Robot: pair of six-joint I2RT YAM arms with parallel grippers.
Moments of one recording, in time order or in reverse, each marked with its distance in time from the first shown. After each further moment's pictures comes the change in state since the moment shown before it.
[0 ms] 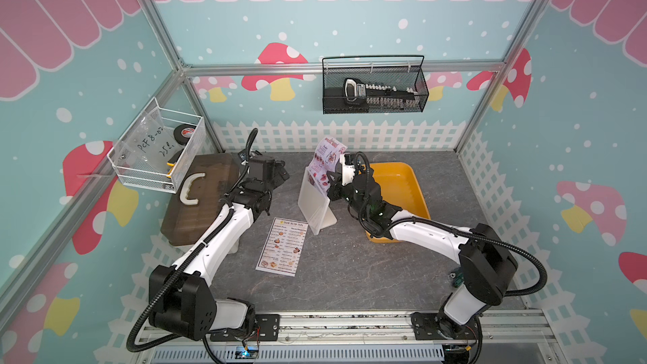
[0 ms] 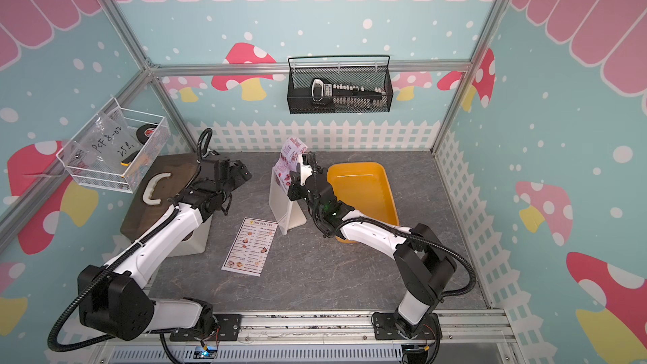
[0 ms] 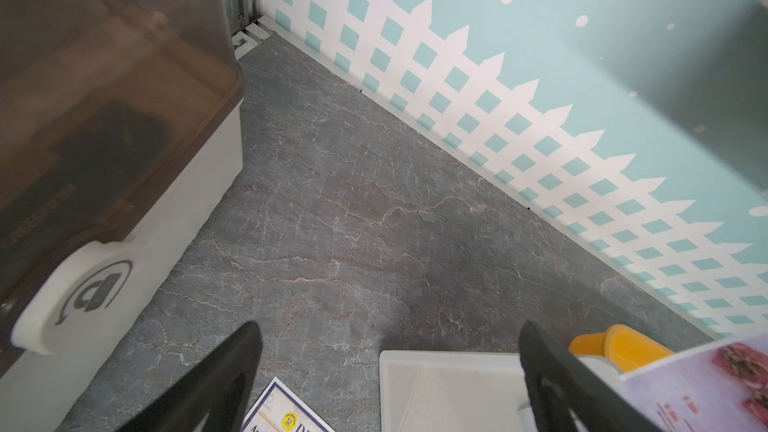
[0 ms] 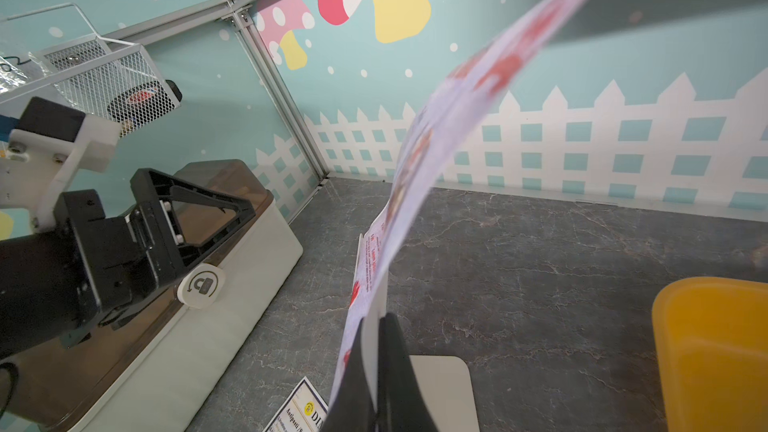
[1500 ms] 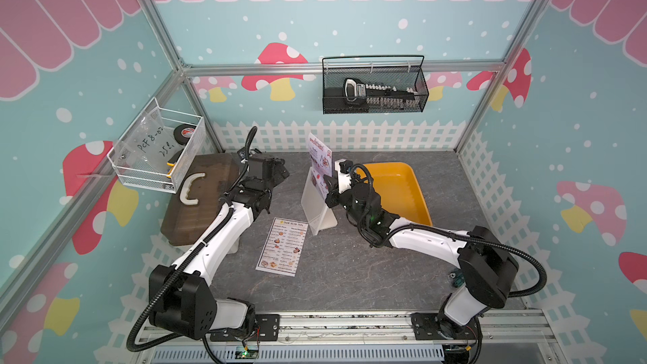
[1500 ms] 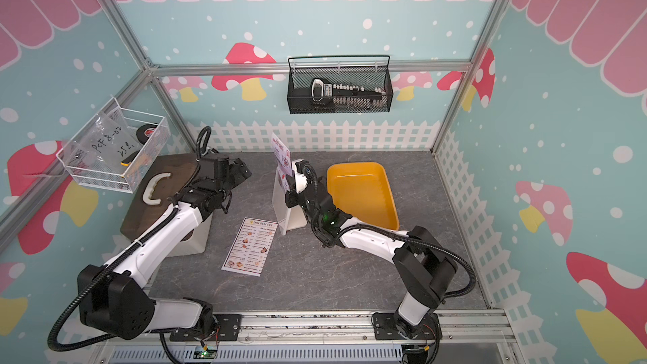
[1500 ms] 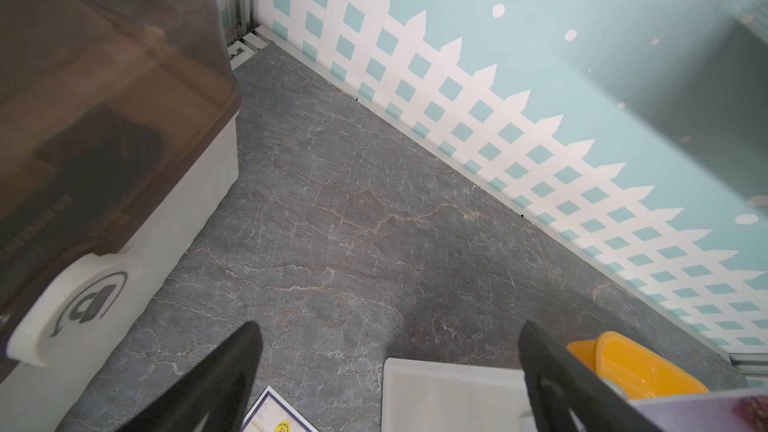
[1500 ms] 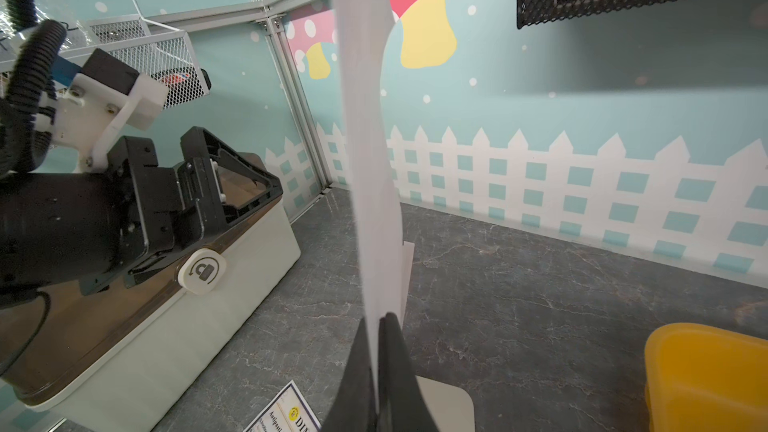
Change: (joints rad) left arm 0.000 0.005 0.017 0.007 -0.004 0.000; right arm 0.052 -0.016 -0.078 0.141 0.045 -0.144
